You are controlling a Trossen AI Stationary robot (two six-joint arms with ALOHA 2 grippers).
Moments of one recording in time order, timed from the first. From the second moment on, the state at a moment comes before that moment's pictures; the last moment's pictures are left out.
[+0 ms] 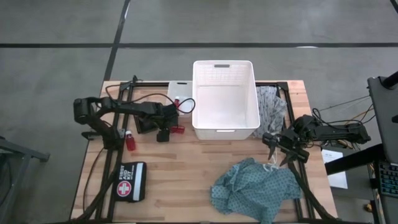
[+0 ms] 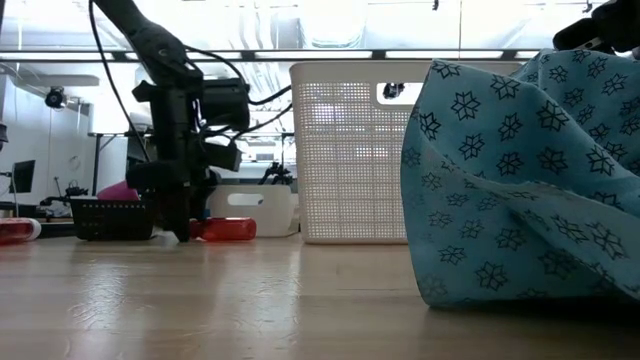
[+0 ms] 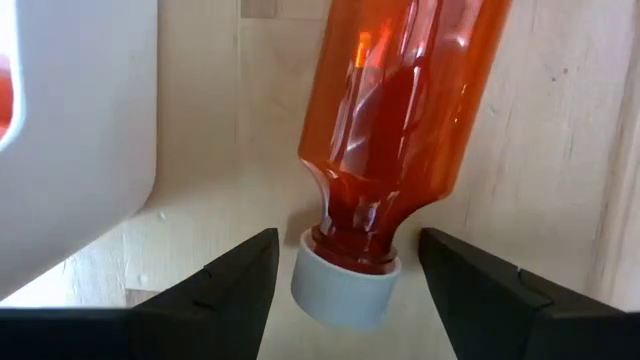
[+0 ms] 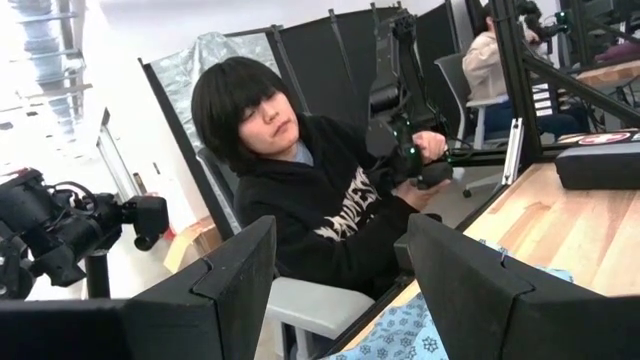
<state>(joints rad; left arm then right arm) 0.34 1.61 0.78 -0.56 -0.01 0.30 0.01 0.17 0.08 0.32 -0.86 0.54</state>
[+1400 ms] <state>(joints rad) 0.34 1.60 0.79 -0.58 0.00 0.26 0.01 0.17 0.08 0.32 -0.86 0.54</state>
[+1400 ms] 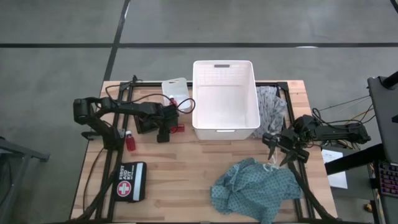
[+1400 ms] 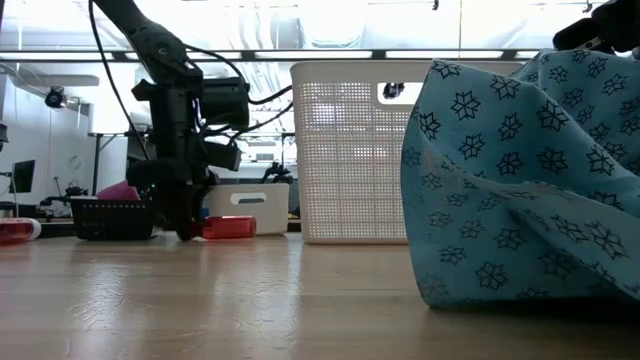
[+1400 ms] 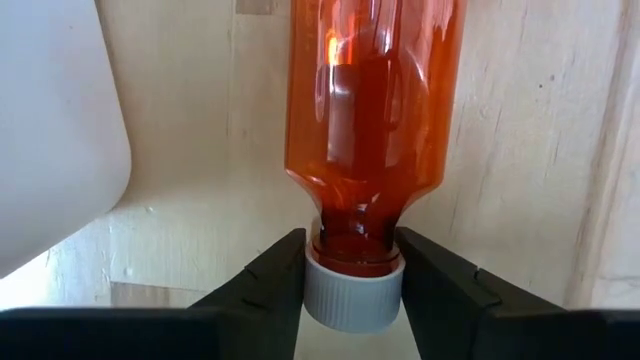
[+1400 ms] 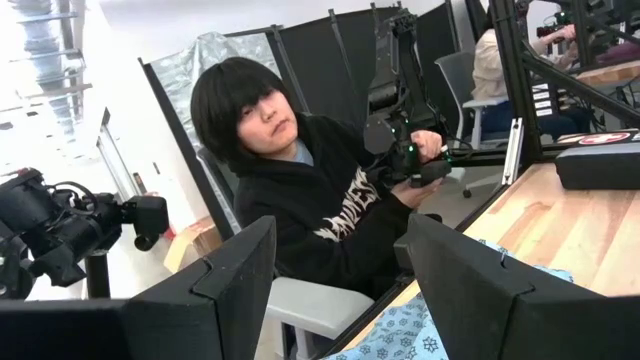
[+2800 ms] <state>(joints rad) 0.29 1.43 1.05 -0.71 -0.24 0.07 0.01 0.17 0.08 0.32 -0.86 0.54</state>
